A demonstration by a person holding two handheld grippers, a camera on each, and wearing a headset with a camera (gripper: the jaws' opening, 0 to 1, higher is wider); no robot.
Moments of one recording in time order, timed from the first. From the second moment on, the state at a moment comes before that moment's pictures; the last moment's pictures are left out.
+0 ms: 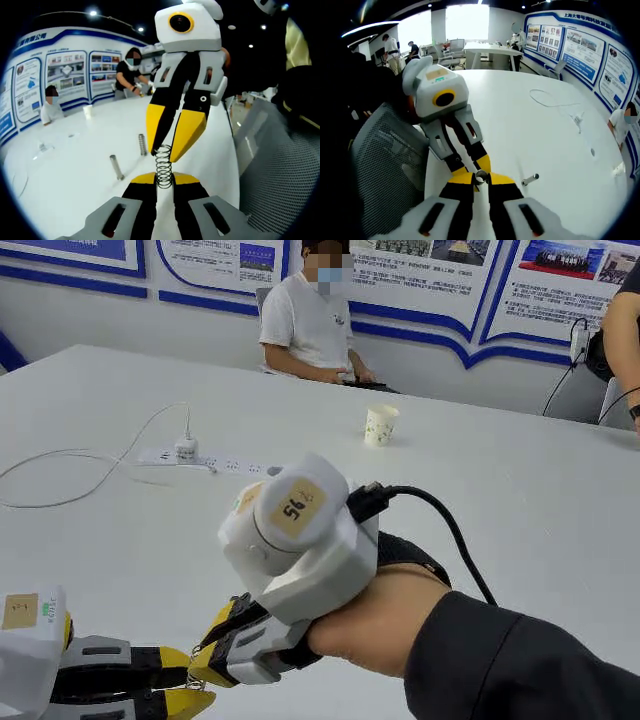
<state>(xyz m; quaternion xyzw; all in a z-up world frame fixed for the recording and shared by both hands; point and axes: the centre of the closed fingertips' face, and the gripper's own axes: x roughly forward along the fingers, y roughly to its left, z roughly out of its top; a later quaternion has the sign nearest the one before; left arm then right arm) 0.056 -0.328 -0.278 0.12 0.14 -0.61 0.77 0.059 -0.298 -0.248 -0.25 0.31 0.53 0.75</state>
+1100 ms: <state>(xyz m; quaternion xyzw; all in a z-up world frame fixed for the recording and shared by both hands) 0.062 -0.314 -0.280 0.08 0.16 -0.57 0.80 0.074 -0.313 -0.236 -0.25 0.31 0.51 0.76</state>
